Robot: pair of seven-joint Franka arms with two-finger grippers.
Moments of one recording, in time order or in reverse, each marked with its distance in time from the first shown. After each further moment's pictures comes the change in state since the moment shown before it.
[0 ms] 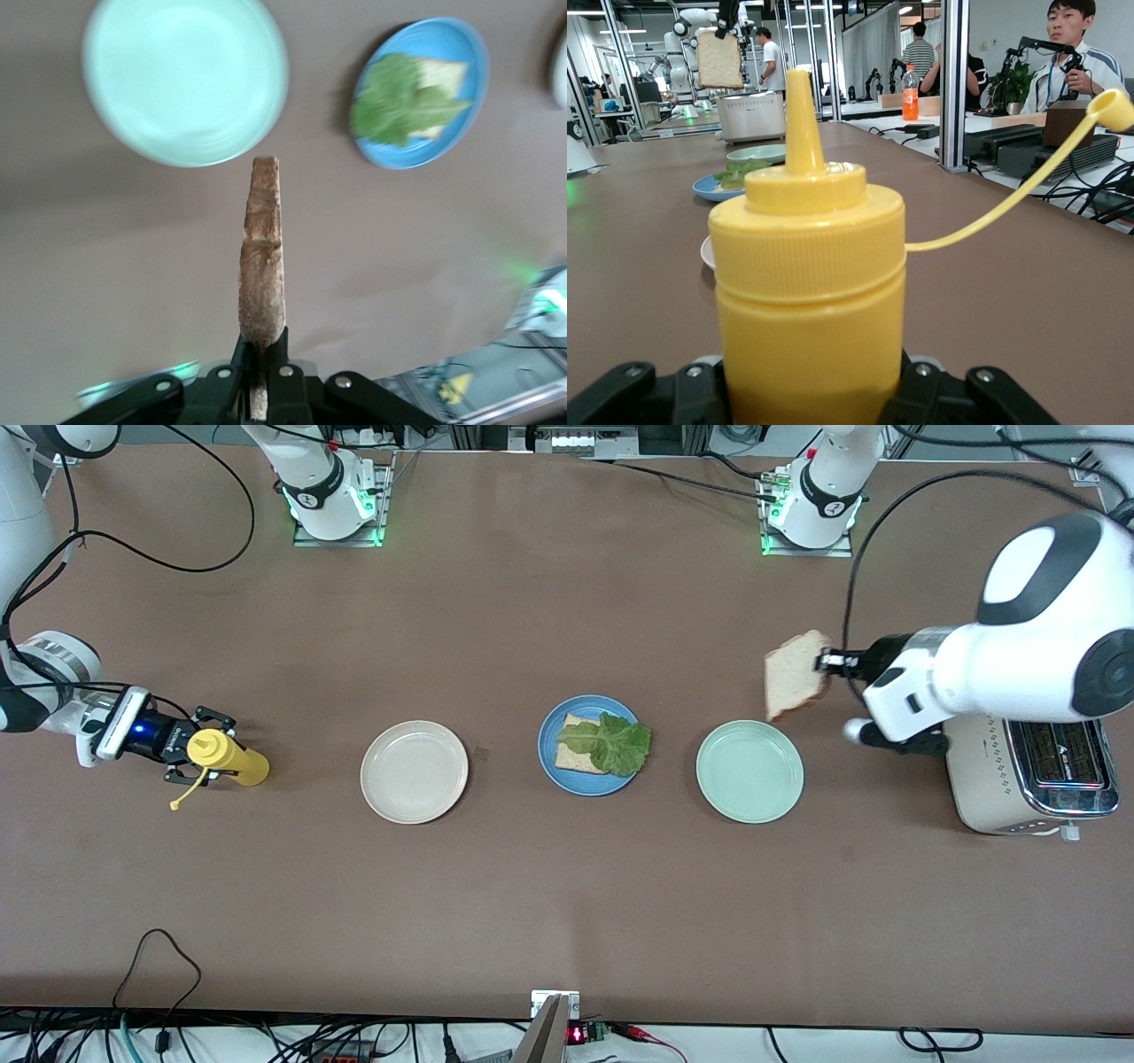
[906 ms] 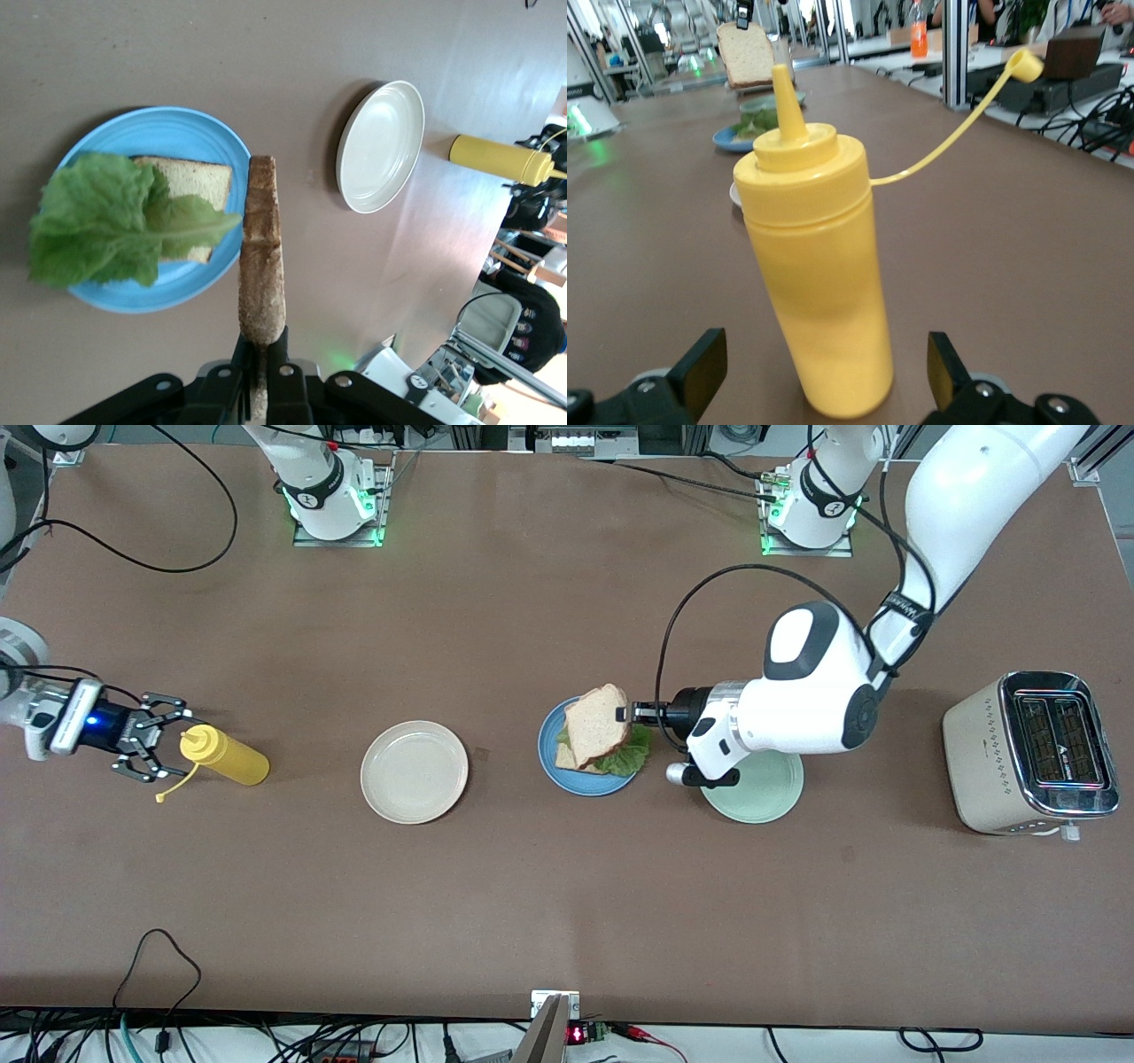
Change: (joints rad) left arm -0.217 0.231 -0.006 -0.209 -0.253 0.760 0.037; right arm -0.103 -0.016 0.007 0.144 -0.270 0.002 0.184
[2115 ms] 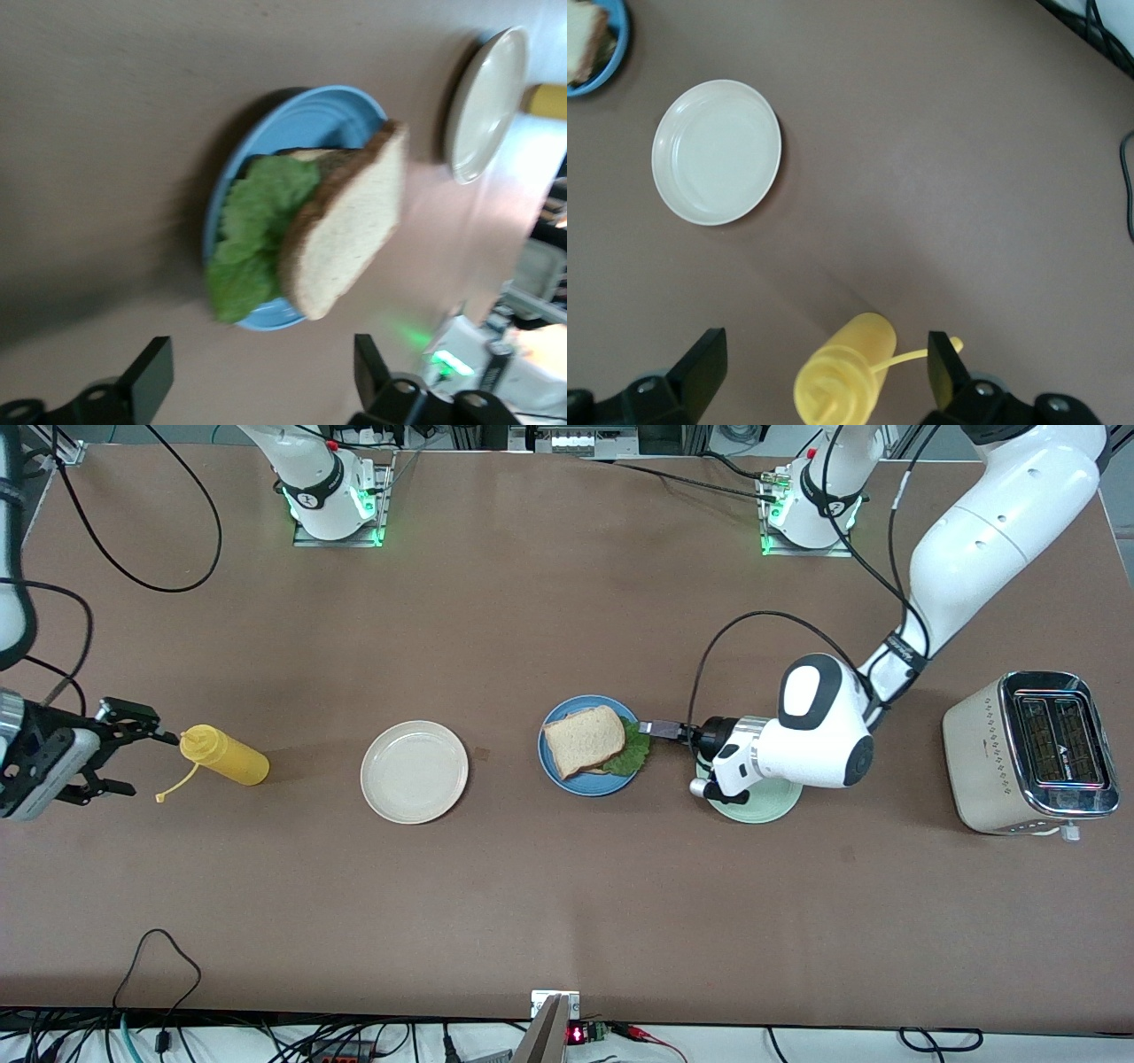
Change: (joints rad) left arm 0.116 0.116 0.036 -0.090 0.158 -0.022 0.231; right arm 0.434 -0.364 0.042 0.142 -0.711 0.187 1.366
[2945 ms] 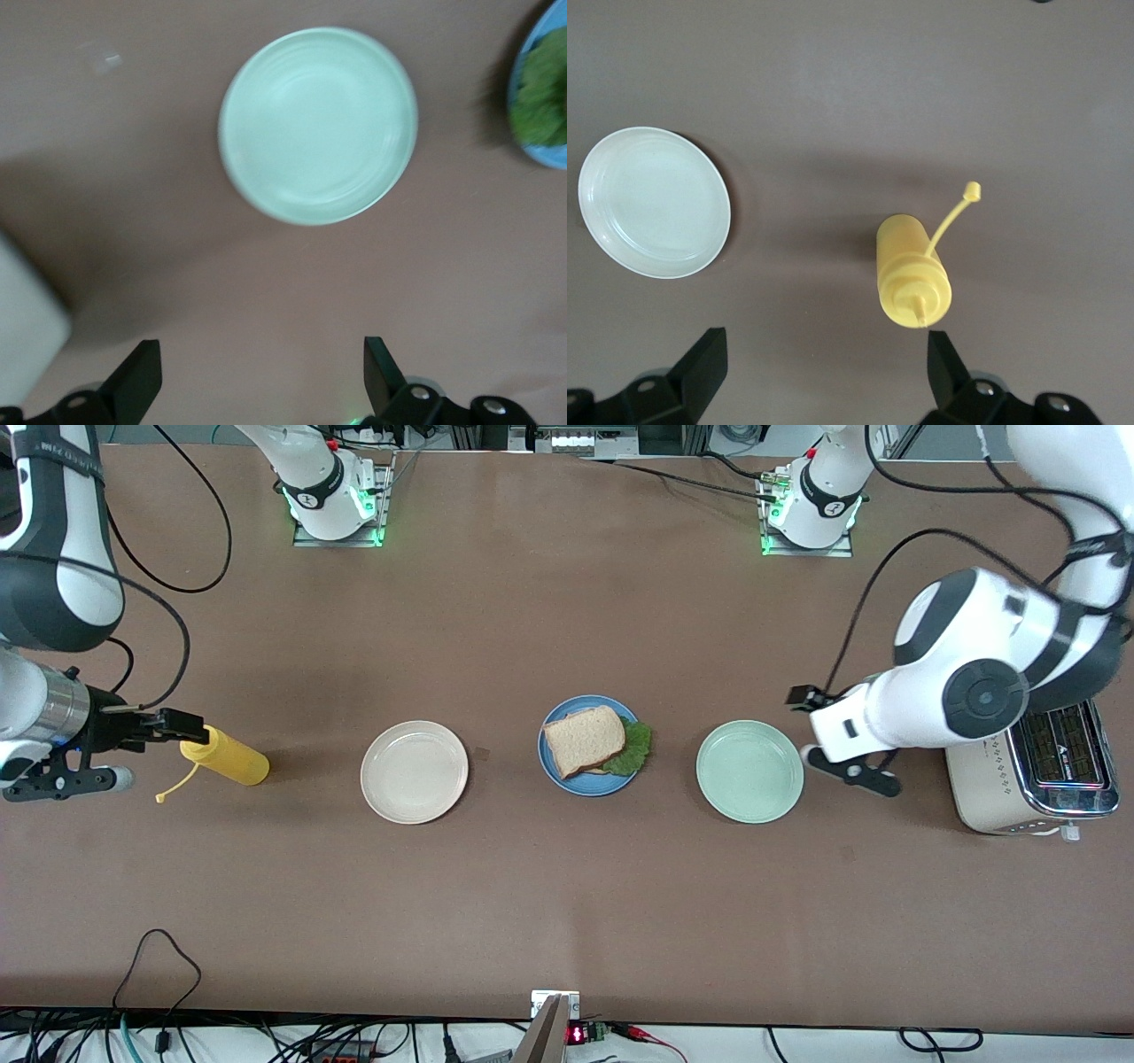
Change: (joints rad) left arm 0.036 -0.354 0.035 0.288 0.519 -0.743 -0.007; right arm 0.136 -0.073 -0.021 0.011 -0.237 -0.119 0.836
